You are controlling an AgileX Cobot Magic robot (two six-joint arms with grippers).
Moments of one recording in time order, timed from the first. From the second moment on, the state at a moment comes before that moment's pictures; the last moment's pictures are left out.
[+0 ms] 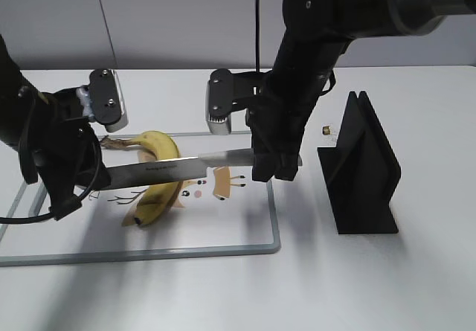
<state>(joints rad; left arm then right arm) -0.33 1.68 -0.93 -0.35 0.59 1.24 0.56 2.06 -1.50 0.24 0.93 -1.12</state>
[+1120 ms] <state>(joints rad) -0.33 1.74 -0.93 -0.37 0.56 1.24 0.56 2.08 -1.44 0.24 0.84 -1.11</state>
